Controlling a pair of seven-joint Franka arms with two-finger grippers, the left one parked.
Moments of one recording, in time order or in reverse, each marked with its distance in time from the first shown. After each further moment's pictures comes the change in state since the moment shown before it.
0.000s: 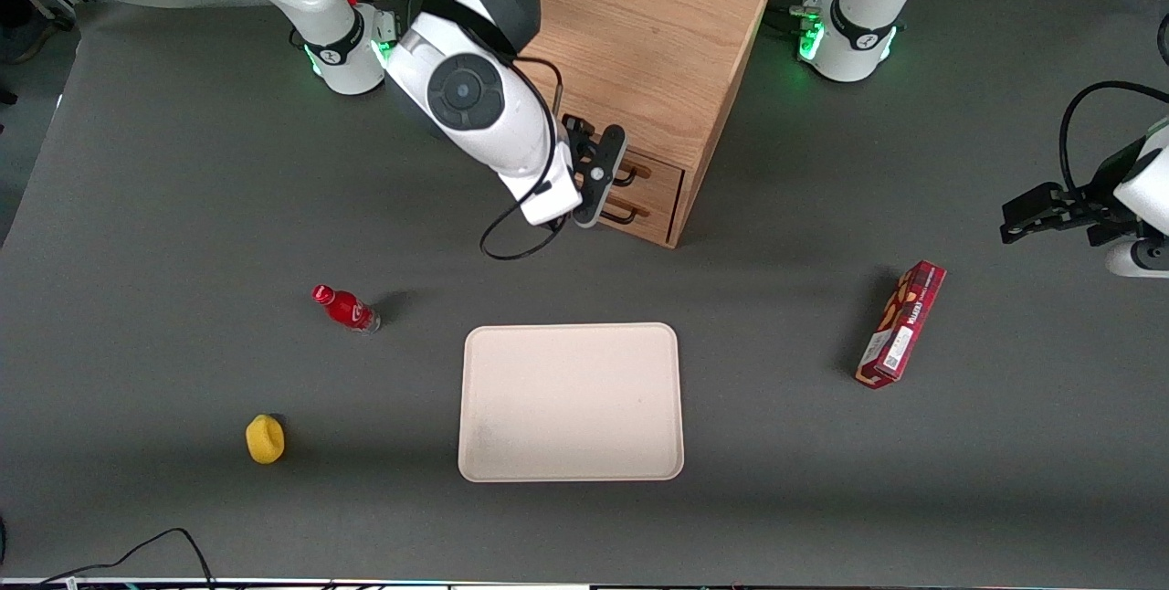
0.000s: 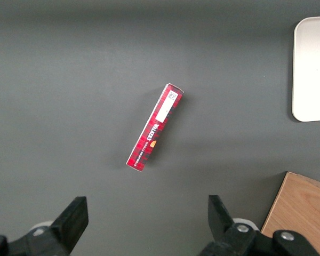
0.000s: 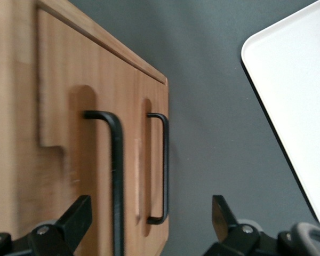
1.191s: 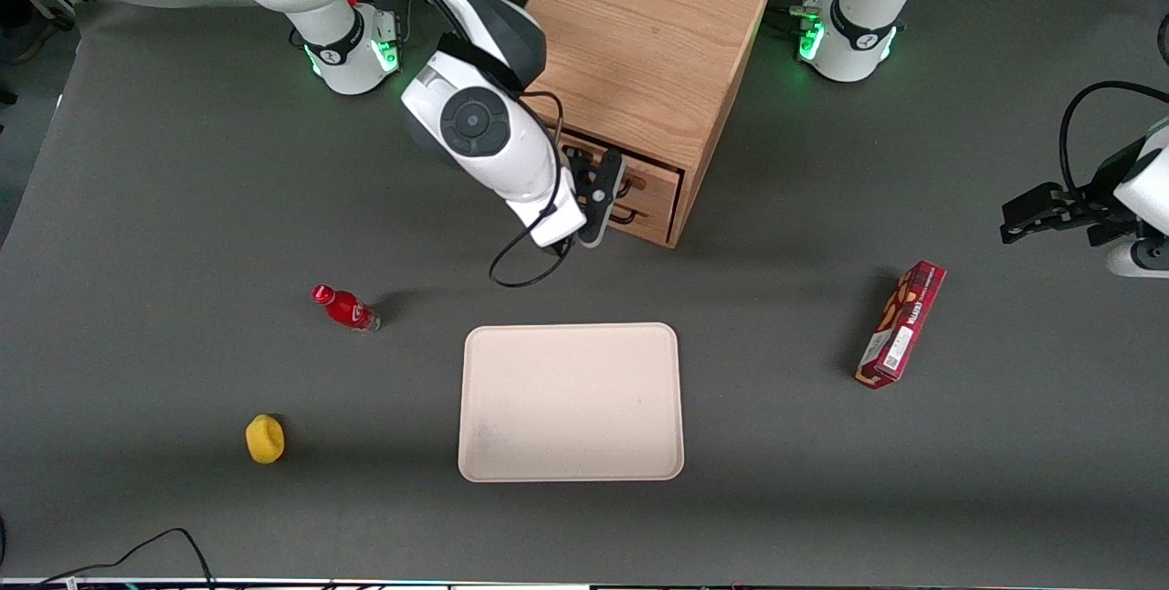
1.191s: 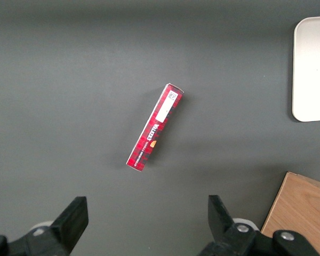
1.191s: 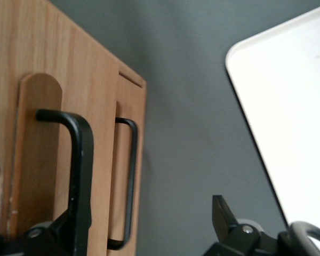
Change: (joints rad) arm 0.000 0.018 -0.038 -0.079 -0.048 0.155 -0.082
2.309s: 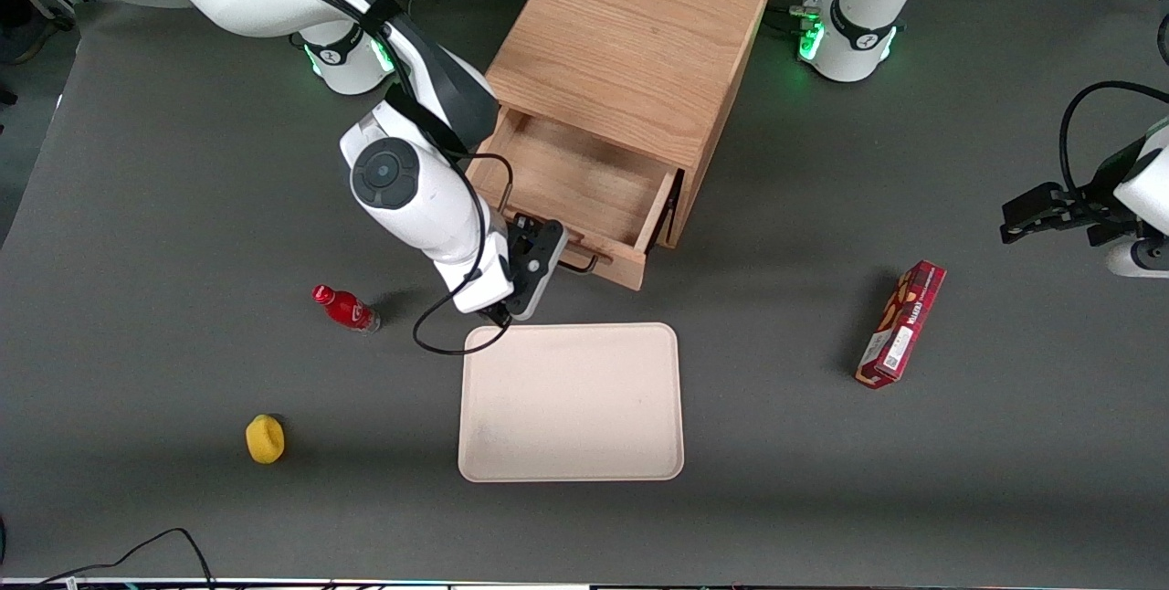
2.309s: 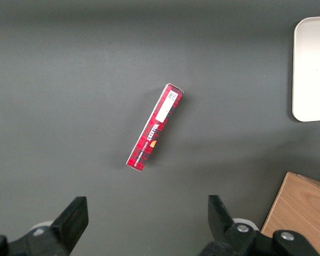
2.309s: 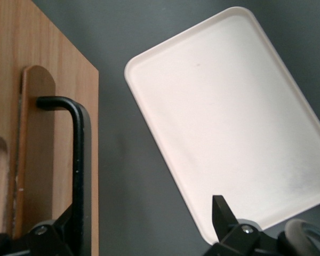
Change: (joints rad) arm -0.015 0.002 -0.157 0.045 0.000 0.129 -0.069
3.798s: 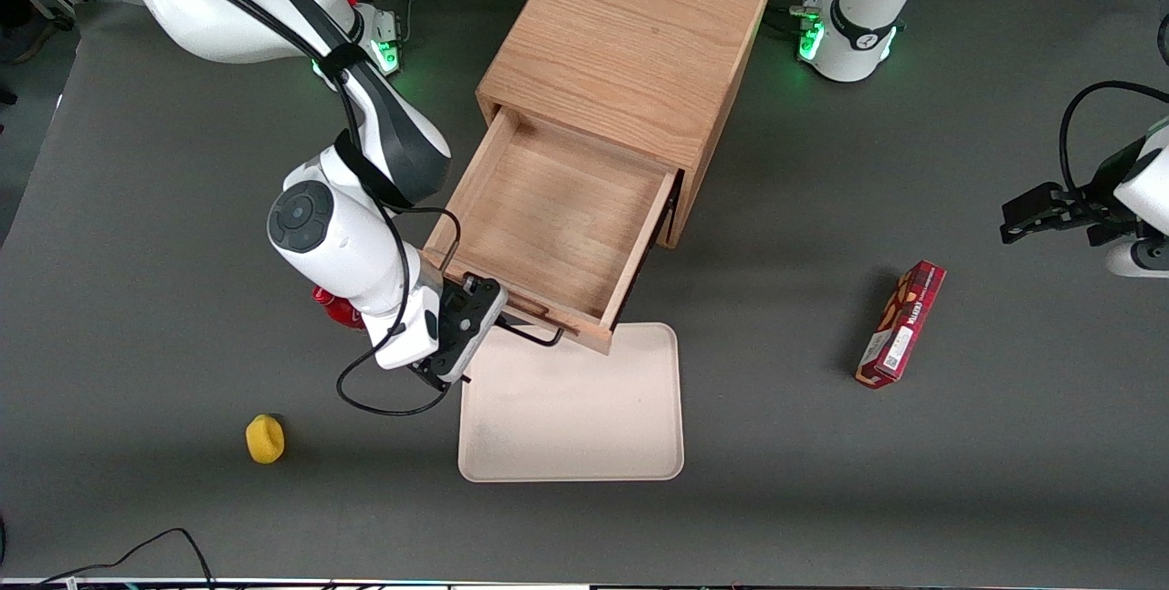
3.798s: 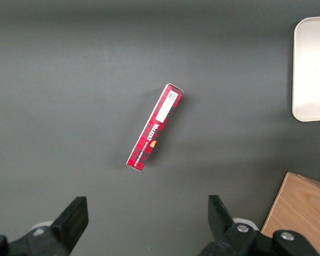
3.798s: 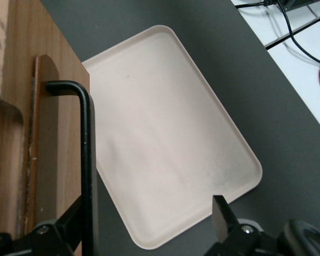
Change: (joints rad) arm -0.014 0.031 -0.116 0.061 0.083 0.095 -0.101
